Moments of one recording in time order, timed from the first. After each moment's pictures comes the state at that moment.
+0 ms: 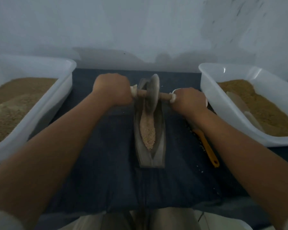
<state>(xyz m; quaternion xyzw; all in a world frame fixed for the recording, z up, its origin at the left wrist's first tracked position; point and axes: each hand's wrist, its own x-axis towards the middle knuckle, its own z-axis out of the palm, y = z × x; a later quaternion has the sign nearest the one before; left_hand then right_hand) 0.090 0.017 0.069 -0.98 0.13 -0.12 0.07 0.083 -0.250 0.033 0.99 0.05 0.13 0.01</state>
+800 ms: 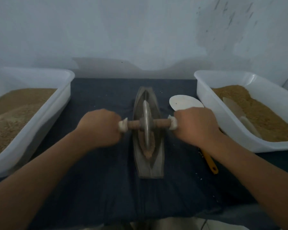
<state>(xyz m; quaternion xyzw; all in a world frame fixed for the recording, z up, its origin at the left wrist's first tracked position) 0.027 0.054 0.021 -0.98 0.17 -0.09 0.01 0.009 -0.262 0.037 0.98 0.14 0.09 0.03</state>
